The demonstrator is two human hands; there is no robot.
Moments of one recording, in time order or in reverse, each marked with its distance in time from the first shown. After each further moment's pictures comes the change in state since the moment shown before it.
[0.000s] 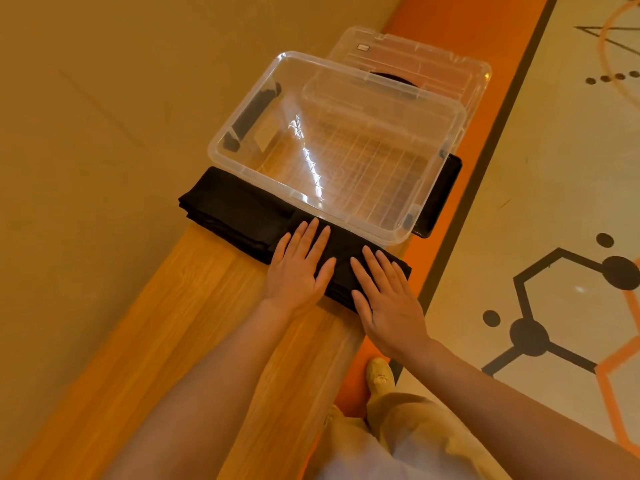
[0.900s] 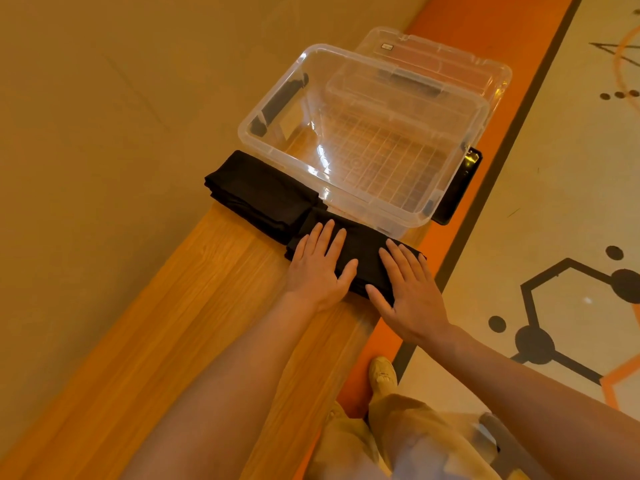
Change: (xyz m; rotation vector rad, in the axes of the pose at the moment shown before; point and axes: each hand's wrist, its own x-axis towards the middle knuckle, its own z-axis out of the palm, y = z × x) left_hand -0.029 0.016 -0.009 -0.105 -0.139 -0.102; right_hand -0.009 0.010 0.004 -0.010 -0.008 -0.004
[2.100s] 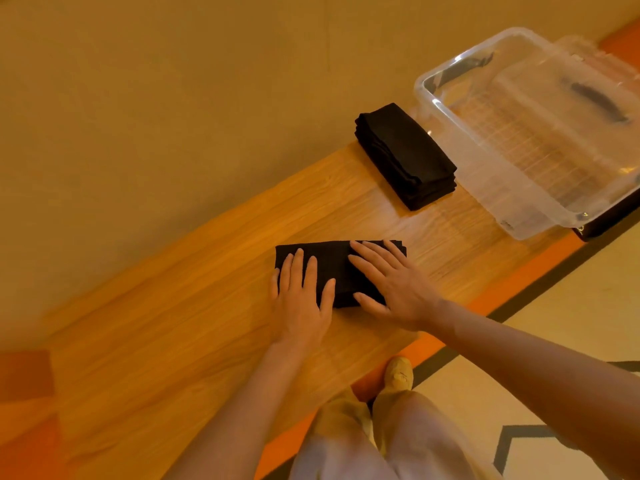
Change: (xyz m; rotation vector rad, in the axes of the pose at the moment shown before) left_hand -0.221 -0.072 0.041 -0.079 0.360 -0.644; right_hand -0.009 -0.140 0.035 -0.125 -0.302 -0.872
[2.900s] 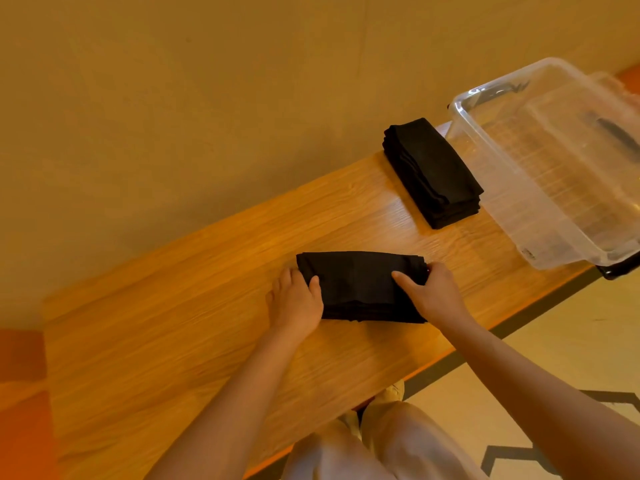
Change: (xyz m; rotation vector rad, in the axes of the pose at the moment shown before) left_hand 0.032 -0.032 -0.004 -0.251 -0.305 -0.371; right_hand 0.021 -0.007 -0.020 0.579 0.064 1.020
